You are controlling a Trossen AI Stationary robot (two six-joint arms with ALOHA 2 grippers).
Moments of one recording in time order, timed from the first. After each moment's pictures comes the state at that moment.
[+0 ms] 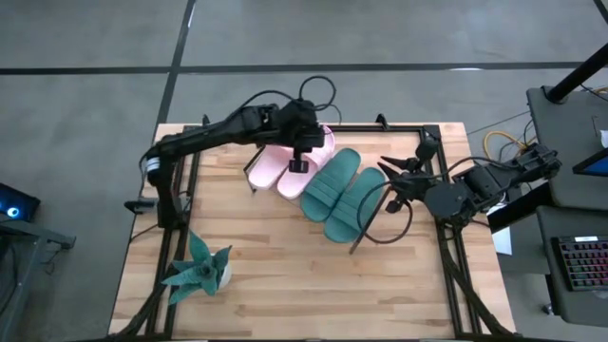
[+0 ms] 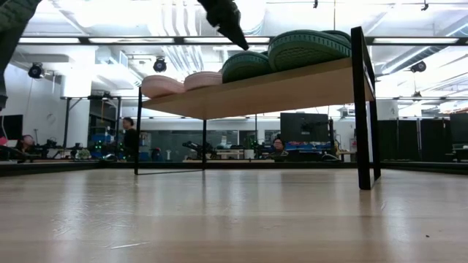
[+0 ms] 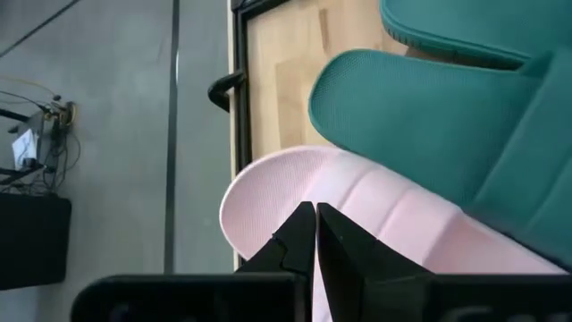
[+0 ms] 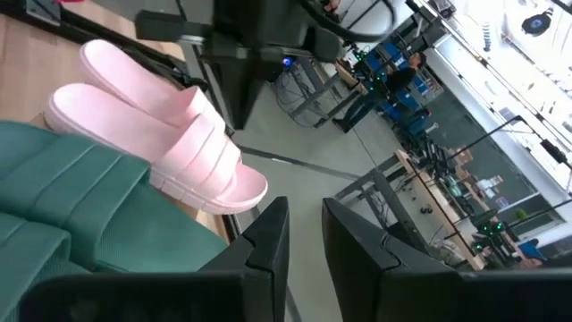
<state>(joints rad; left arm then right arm) 0.25 1.81 1.99 -0.94 -0.19 0.55 0.44 1.07 1.23 -0.71 1.12 -0.26</state>
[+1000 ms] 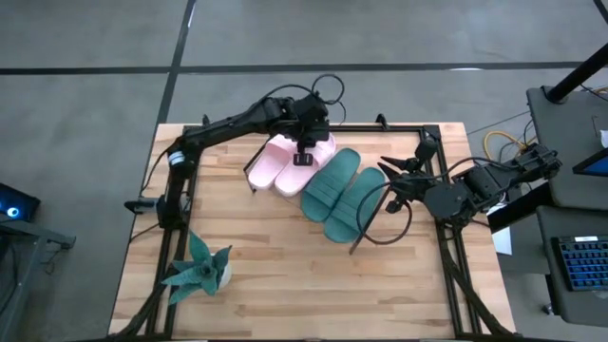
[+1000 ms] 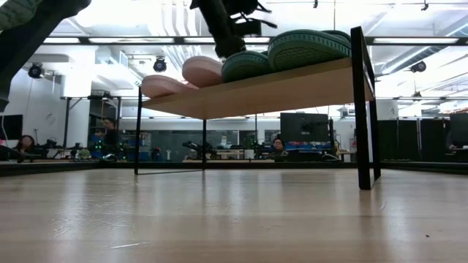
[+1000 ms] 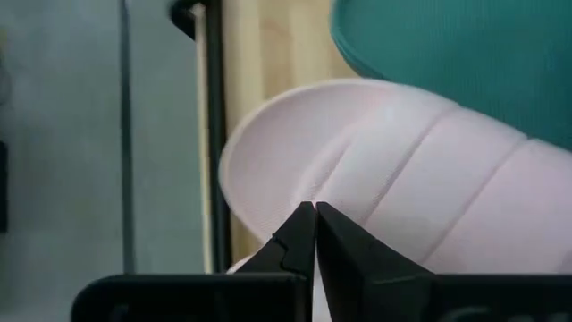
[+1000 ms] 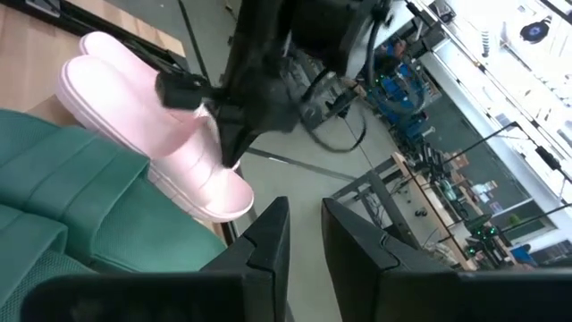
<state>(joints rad) 0.36 2.00 2.13 -1.08 -0.13 0.53 0.44 1.07 1.22 -0.71 1.12 -0.29</state>
